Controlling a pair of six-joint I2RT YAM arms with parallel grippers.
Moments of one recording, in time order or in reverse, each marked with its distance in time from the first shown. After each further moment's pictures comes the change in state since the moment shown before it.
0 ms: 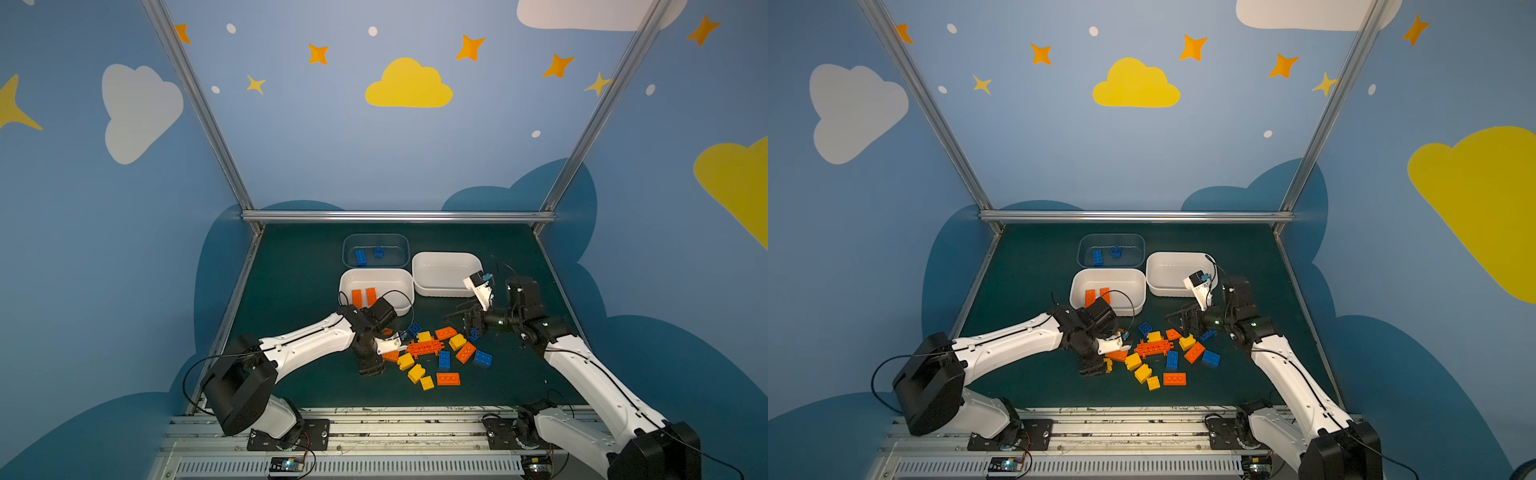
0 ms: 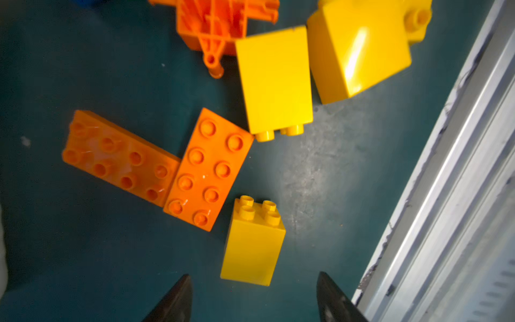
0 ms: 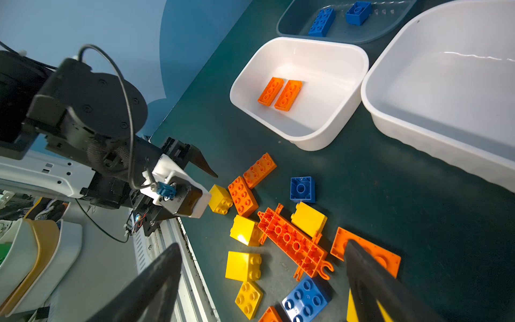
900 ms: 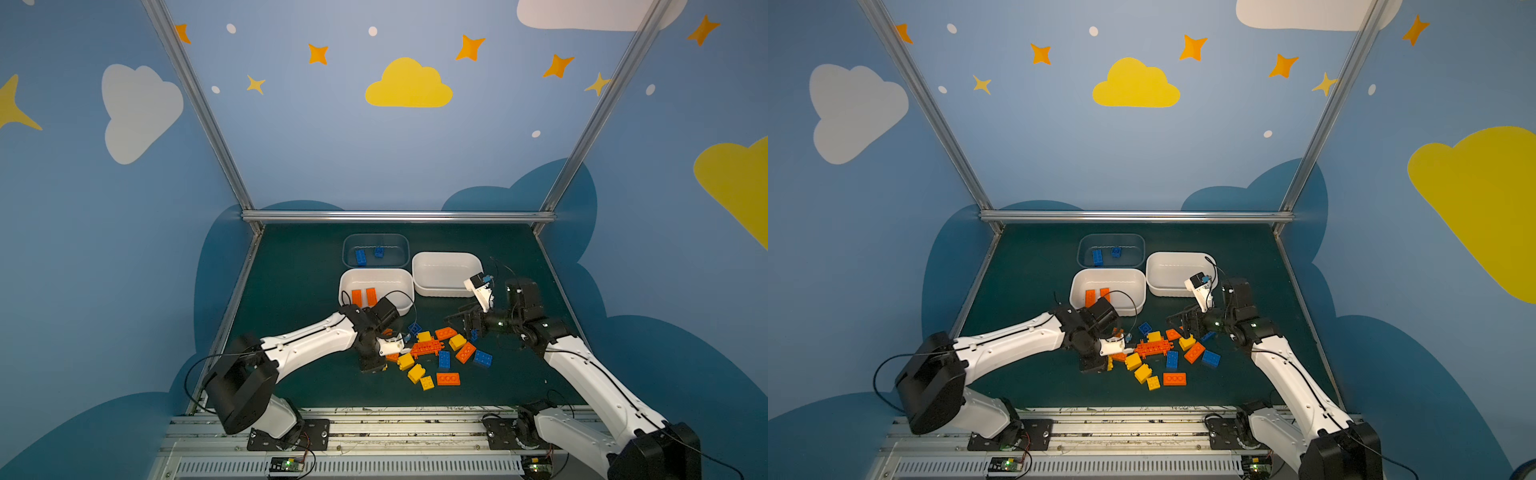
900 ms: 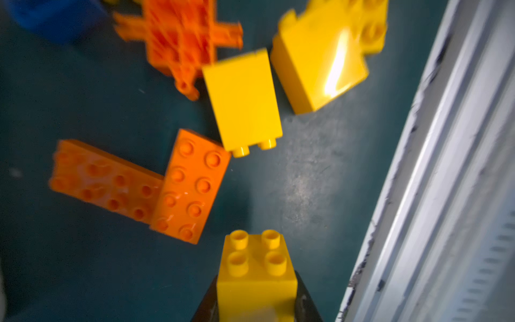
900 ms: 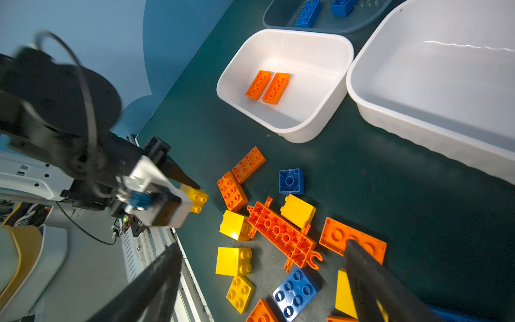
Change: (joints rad) left arm 0.003 -0.035 0.075 -0.042 0.060 -0.030; right arm -0.003 -0.003 -0.004 -0.022 0.056 -0.010
